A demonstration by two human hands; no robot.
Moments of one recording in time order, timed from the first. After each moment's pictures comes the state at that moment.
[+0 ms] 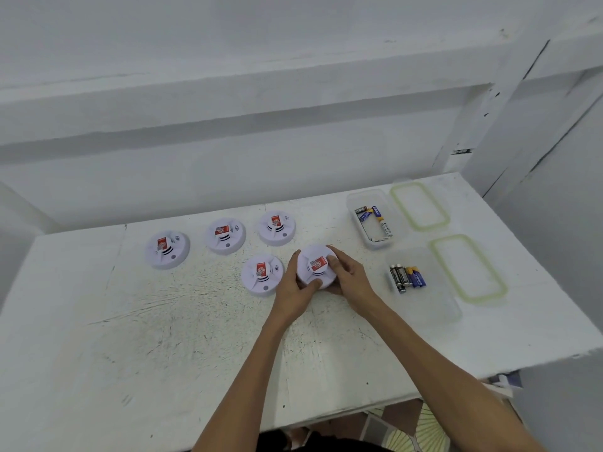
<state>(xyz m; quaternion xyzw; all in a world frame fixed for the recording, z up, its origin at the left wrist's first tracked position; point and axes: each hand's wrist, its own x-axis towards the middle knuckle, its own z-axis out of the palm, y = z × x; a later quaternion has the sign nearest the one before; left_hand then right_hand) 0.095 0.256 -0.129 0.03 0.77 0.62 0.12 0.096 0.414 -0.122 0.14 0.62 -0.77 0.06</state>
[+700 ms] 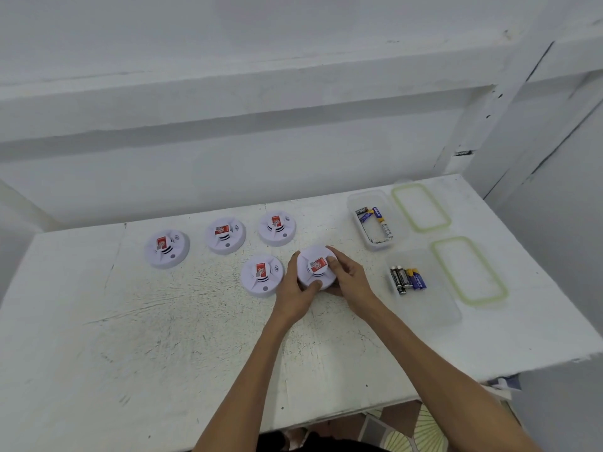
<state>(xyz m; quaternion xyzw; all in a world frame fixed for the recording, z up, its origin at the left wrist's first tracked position) 0.096 0.259 -0.133 0.03 0.79 0.60 0.11 0.095 0.413 -0.124 0.15 0.62 -0.77 0.06</state>
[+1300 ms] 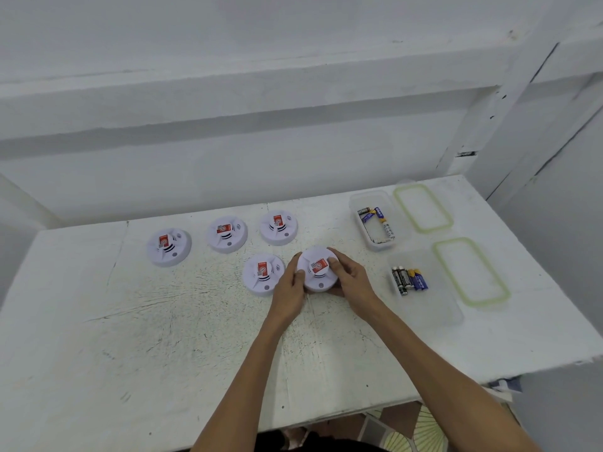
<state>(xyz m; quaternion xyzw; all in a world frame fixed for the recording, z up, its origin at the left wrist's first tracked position) 0.097 0.252 -0.130 -0.02 0.78 0.62 0.13 0.100 0.412 -0.119 0.14 0.63 -0.76 0.06</state>
